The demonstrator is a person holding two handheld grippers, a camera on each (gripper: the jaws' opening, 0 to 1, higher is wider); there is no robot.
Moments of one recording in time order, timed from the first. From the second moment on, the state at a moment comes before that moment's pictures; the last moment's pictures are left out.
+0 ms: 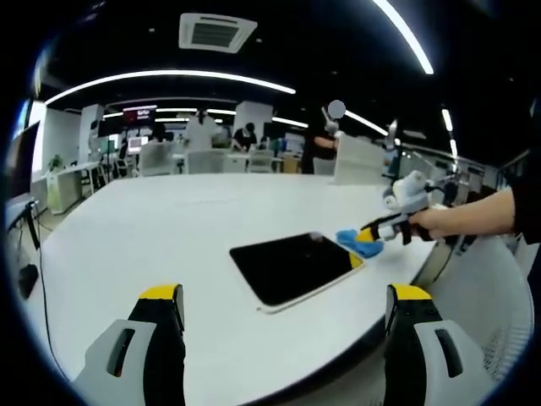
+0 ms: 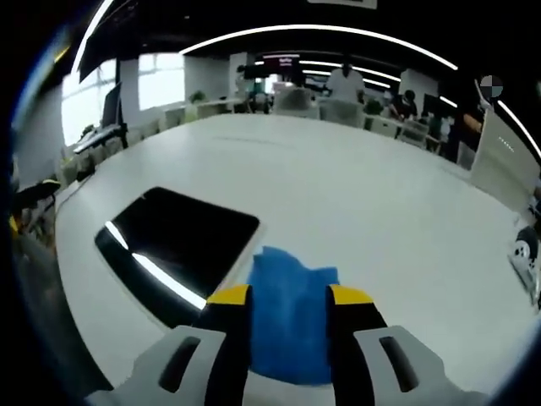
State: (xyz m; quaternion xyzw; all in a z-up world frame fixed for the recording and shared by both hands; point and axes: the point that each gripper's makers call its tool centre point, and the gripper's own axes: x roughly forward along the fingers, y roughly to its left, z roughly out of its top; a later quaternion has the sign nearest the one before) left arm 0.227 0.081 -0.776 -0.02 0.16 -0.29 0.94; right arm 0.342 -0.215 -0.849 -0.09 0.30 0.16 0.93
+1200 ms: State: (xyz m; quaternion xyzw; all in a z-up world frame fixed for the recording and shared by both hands) left arm 0.226 0.080 -0.778 -0.02 0.17 -0.29 0.94; right arm 0.340 -0.212 -0.866 -0.03 0.32 0.09 0.94
